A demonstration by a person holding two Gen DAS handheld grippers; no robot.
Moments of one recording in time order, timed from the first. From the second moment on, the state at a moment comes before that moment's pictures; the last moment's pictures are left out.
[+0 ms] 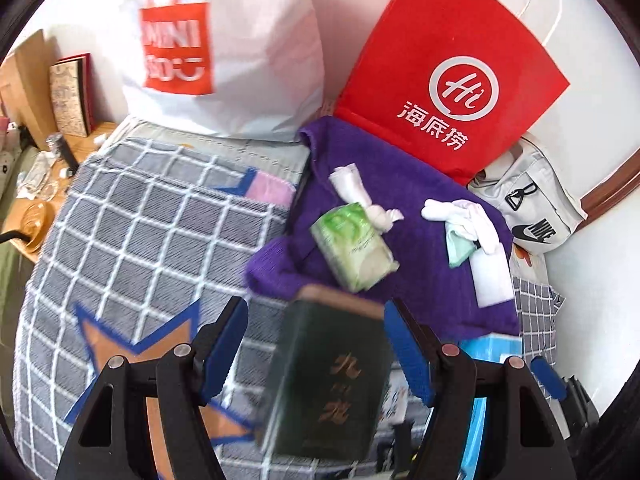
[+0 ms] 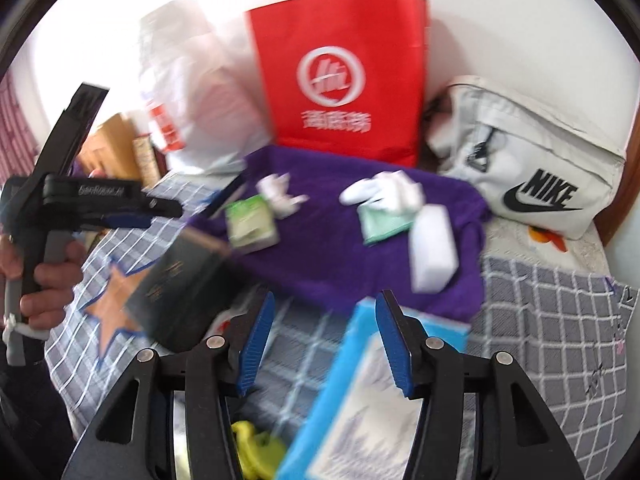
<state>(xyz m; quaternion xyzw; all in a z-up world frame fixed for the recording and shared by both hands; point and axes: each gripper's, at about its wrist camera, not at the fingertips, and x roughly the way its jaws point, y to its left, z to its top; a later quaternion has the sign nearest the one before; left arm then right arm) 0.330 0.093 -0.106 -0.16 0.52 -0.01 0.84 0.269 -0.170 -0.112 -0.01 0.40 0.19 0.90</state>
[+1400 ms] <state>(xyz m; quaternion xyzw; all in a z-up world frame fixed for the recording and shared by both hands) 0.260 0.168 -0.138 -0.23 0.50 -0.04 0.83 0.285 -0.054 -0.208 -0.21 0.51 0.32 0.77</state>
